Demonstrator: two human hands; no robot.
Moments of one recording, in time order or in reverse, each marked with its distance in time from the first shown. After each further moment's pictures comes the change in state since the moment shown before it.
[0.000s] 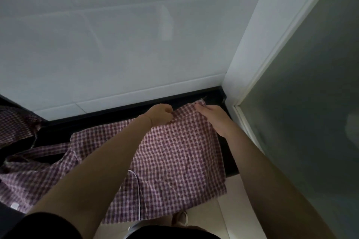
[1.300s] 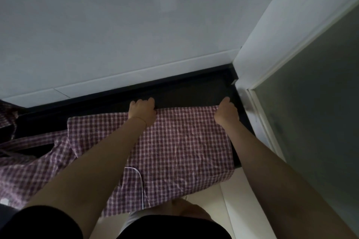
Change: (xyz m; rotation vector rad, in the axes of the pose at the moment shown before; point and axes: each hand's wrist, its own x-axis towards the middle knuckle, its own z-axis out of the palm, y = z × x) left_hand 0.045 -0.089 0.040 0.587 0.095 -0.165; right_hand 0.079 0.072 -0.011 -0.952 0.444 0.274
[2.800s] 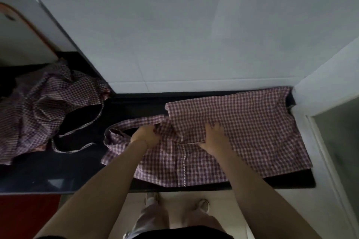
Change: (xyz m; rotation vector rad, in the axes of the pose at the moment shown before) left_hand -0.143 -0.171 0.017 -0.501 -0.129 -0.398; right_hand -0.129 -0.134 0.108 -0.353 -0.249 -0.431
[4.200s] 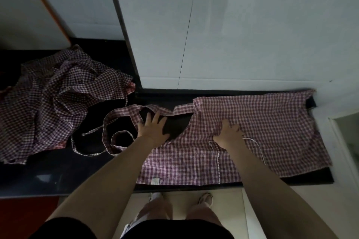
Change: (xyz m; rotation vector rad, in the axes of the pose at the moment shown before) left_hand 0.042 -0.105 -0.027 0.402 -0.073 0.249; right_hand 0.011 -0.087 0.016 0.013 -0.011 0.346
